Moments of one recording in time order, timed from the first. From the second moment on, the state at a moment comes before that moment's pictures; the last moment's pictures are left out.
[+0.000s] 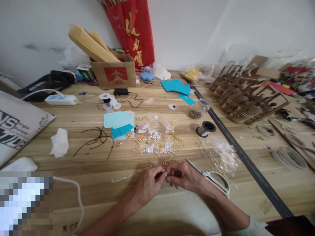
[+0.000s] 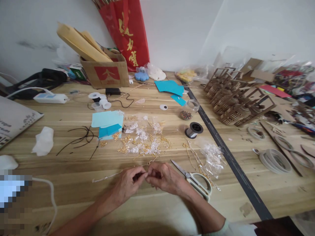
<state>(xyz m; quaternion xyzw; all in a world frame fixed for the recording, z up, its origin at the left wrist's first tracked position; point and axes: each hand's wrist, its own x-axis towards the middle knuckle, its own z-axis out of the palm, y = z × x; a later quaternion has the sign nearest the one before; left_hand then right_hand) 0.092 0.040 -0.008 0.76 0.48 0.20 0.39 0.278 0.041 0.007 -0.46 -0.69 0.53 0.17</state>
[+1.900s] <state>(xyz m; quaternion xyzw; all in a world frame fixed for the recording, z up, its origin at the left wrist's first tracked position) 0.098 0.057 0.001 0.88 0.43 0.17 0.14 0.299 0.059 0.004 -0.45 -0.61 0.63 0.18</state>
